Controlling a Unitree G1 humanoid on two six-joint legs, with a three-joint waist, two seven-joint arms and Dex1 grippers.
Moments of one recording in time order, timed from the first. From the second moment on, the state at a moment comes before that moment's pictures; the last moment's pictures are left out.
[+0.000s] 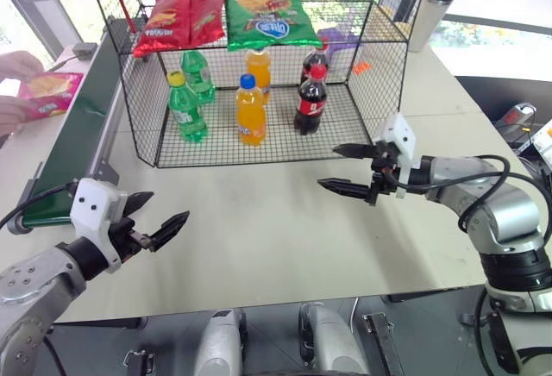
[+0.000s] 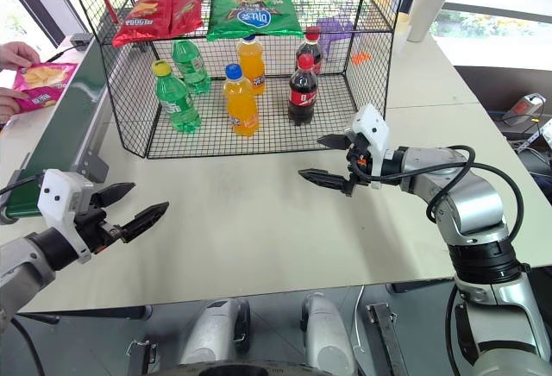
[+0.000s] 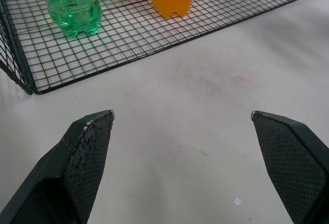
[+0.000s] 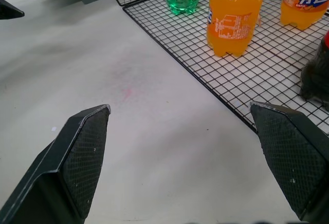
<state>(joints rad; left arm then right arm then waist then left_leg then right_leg) 0.25 0.69 0.50 -0.72 -0.75 0.79 -0.49 -0.49 -0.71 0.02 -0.19 0.51 0.67 0.95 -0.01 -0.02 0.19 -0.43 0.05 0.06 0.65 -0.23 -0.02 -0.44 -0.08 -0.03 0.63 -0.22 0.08</state>
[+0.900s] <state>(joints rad) 0.21 0.69 0.50 -0.72 -0.79 0.78 -0.48 -0.49 -0.71 0.02 -0.19 0.50 0.65 0.95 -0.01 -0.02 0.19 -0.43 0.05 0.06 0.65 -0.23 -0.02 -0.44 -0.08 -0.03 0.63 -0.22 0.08</state>
